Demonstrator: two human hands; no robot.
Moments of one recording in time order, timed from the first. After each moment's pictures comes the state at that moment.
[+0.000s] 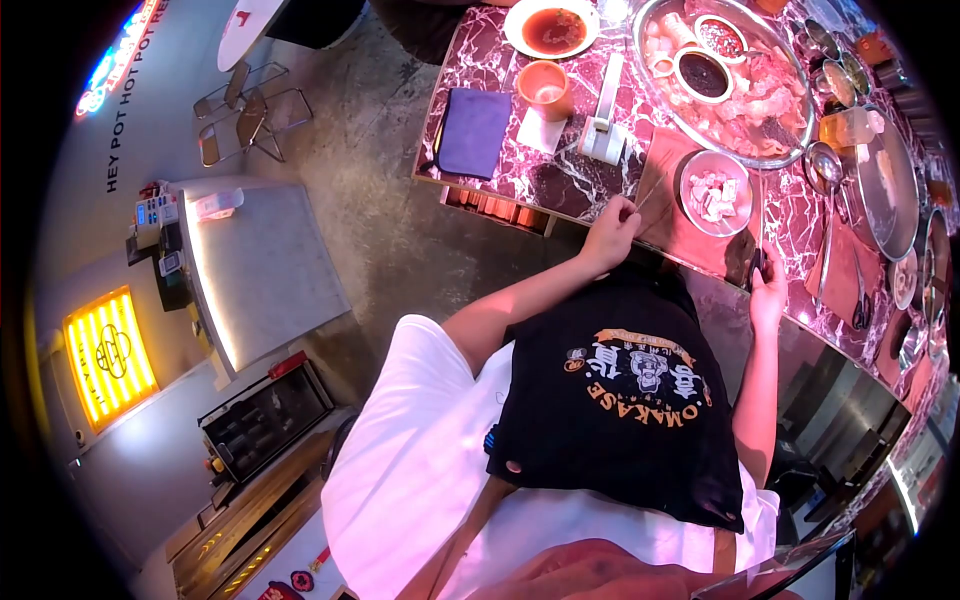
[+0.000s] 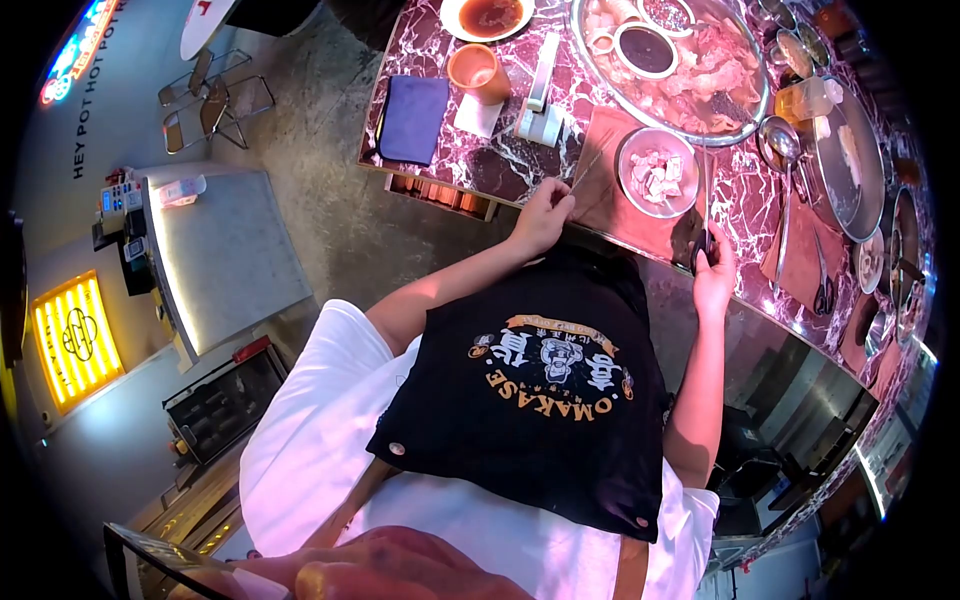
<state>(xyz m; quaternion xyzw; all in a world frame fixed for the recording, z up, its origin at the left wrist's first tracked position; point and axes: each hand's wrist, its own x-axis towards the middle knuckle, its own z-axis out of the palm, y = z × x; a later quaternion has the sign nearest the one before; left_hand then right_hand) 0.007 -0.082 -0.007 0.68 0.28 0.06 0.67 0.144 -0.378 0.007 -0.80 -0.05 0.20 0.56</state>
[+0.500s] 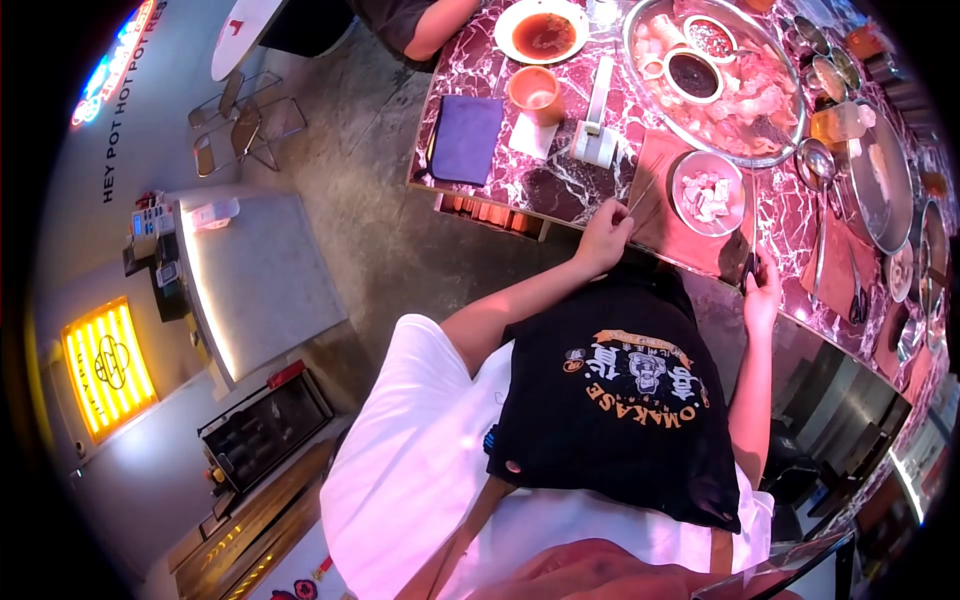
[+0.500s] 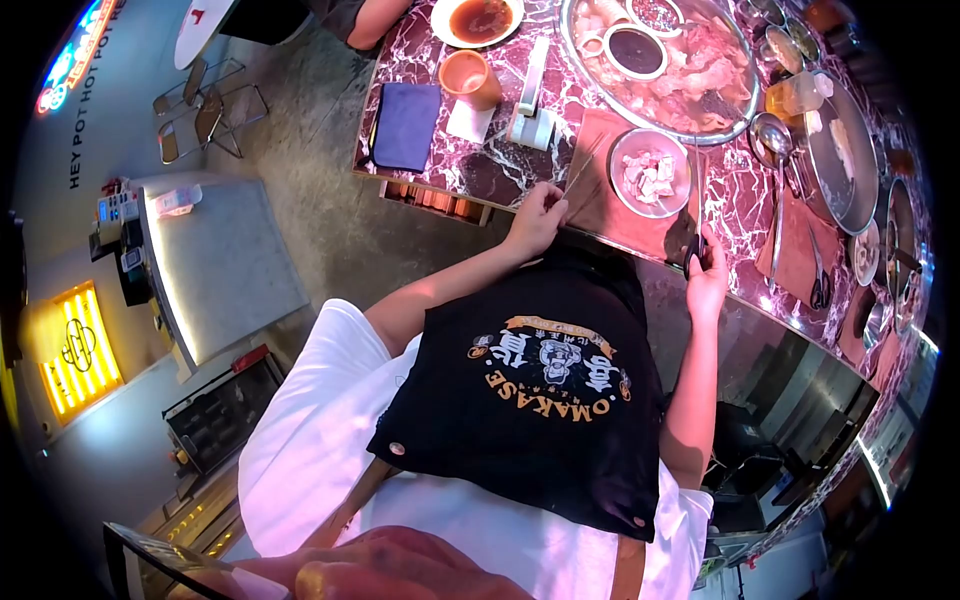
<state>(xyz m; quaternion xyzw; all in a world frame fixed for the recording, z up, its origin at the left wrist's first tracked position) 0.007 -0.081 -0.020 0.68 0.26 0.05 0.69 0.132 -0.373 0.017 -0.79 -0.01 0.19 0.59</state>
